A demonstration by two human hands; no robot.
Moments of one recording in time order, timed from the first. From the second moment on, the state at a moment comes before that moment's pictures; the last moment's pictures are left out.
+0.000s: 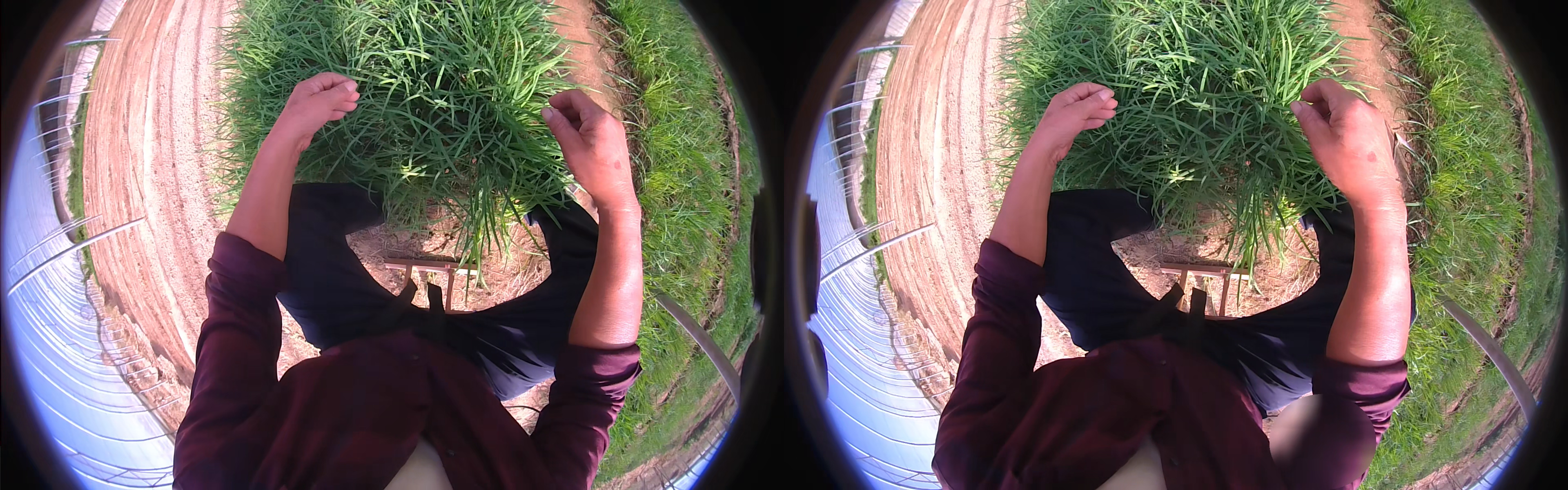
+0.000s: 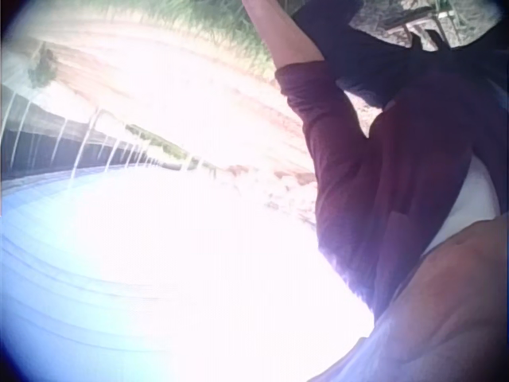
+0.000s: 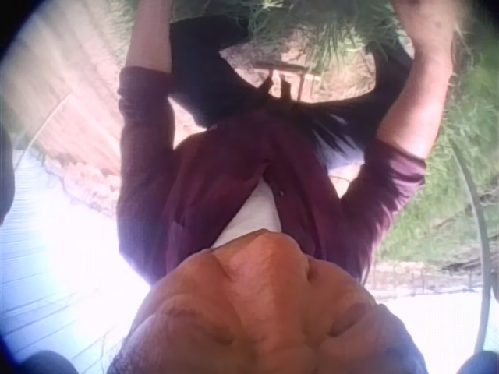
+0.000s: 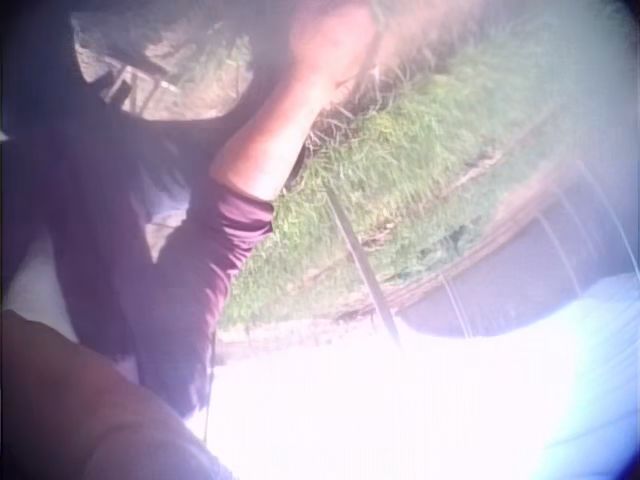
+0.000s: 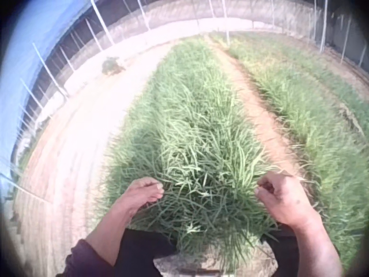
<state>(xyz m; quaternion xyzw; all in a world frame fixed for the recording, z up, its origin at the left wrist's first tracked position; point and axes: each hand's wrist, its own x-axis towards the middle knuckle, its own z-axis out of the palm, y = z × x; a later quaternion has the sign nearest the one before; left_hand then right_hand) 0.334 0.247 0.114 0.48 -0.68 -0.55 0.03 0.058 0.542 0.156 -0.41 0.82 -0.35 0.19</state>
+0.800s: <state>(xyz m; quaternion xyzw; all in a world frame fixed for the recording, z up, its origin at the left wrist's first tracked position) 0.380 0.263 -0.014 0.50 -0.79 -0.31 -0.15 0.060 0.544 0.158 -0.44 0.82 -0.32 0.18</state>
